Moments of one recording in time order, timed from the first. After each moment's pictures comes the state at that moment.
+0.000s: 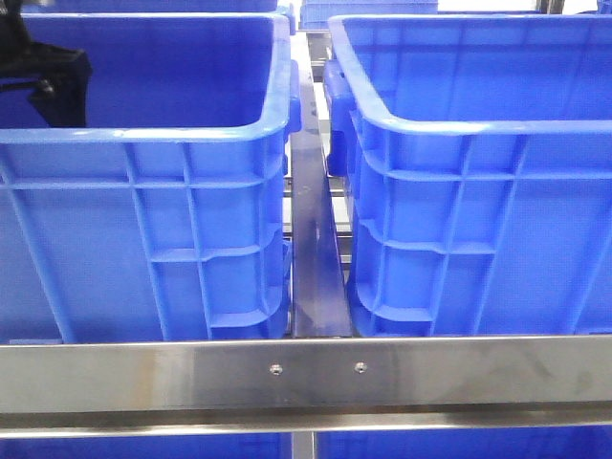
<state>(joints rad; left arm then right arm) -0.14 1.81 -1.50 0.01 0.95 0.02 -0.01 -0.01 0.03 -0.04 0.02 0.02</state>
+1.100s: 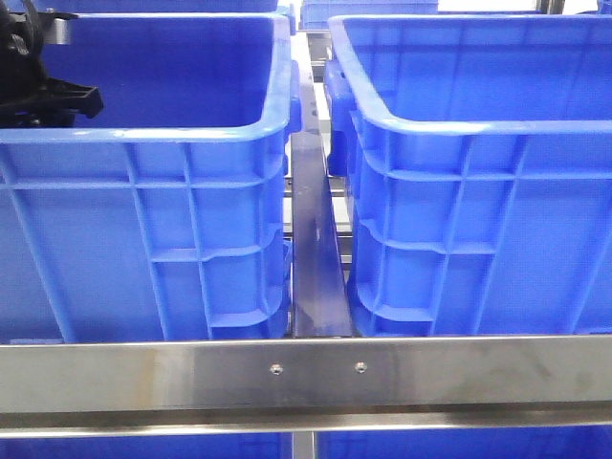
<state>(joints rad) -0.14 1.89 -1.52 0.03 0.95 0.02 -0.01 -0.01 0.03 -0.04 0.02 0.02</state>
